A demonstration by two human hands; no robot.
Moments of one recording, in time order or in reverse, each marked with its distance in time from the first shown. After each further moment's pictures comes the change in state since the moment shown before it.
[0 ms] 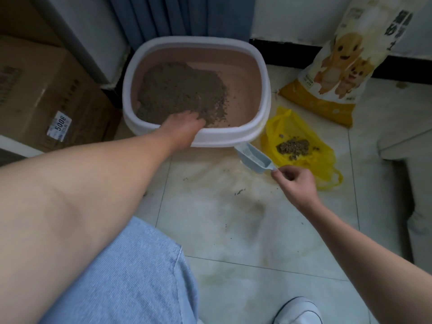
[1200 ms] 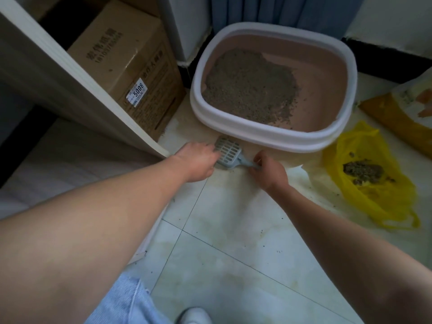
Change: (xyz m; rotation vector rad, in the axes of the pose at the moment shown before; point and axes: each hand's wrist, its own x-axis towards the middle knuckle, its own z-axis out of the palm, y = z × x) left_hand -0.122 -0.015 0.059 -0.028 -0.182 -0.125; right_hand 0.051 -0.070 0.175 -0.422 -0.411 -0.198
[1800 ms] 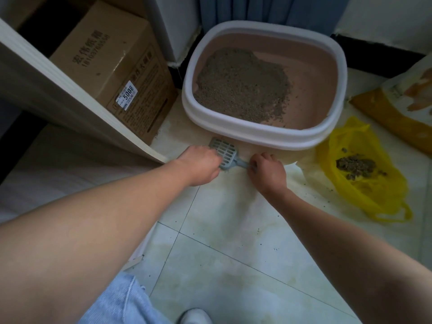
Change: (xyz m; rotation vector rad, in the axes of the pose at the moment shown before) left_hand 0.011 0.015 0.001 0.027 0.075 0.081; right_hand -0.007 0.010 0.006 -0.274 0.169 -0.121
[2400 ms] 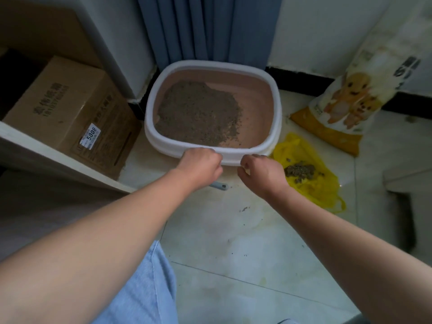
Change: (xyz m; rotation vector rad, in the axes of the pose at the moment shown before) left_hand 0.048 0.047 -0.083 -0.153 0.286 -0.036; right_hand -0.028 0.020 -0.140 -0.132 0.117 -0.076
